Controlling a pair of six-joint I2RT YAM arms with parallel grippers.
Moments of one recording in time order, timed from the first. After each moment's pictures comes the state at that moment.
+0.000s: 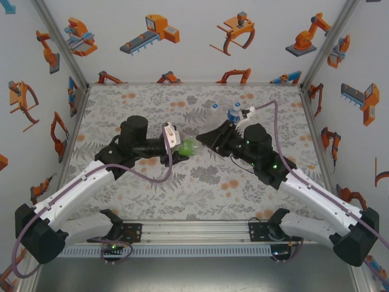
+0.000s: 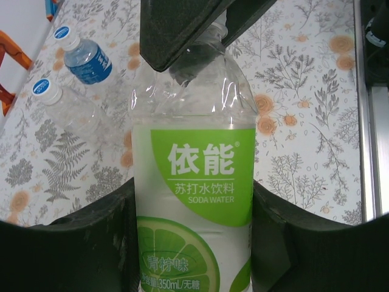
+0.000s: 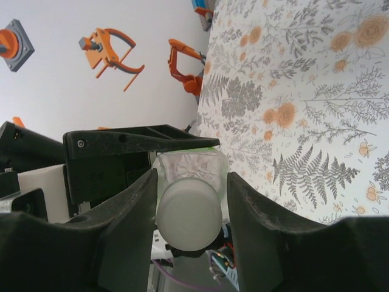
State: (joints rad) left arm -0.71 1.10 0.93 -0.23 0.61 0.50; right arm 0.77 1.01 0.86 -0.06 -0.08 1.12
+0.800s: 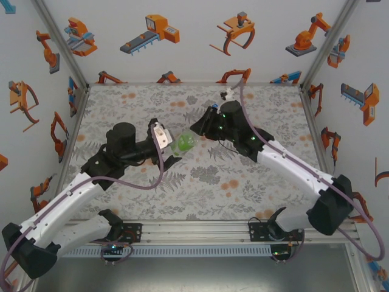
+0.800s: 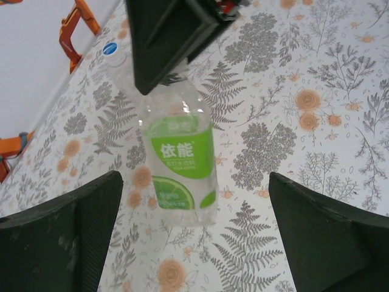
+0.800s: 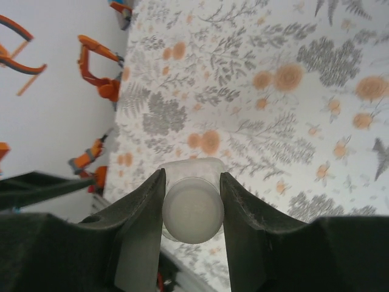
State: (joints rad) left arm -0.71 0.93 0.89 -0.28 0.36 0.44; right arm 0.72 1.40 1.21 -0.25 -0.05 0.78
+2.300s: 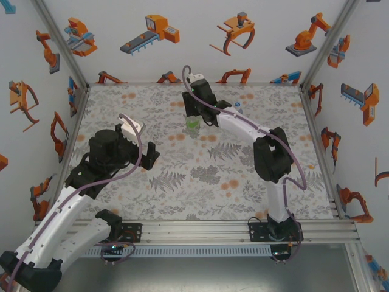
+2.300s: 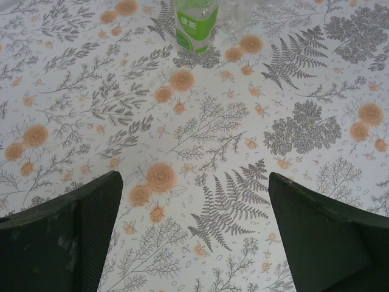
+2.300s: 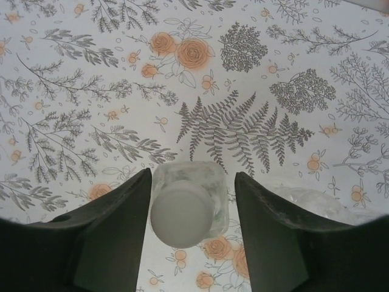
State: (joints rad) left arm -0.53 0.77 0.84 -0.47 0.10 0.06; right arm 0.64 2.07 1.74 -0.25 0.16 0.16
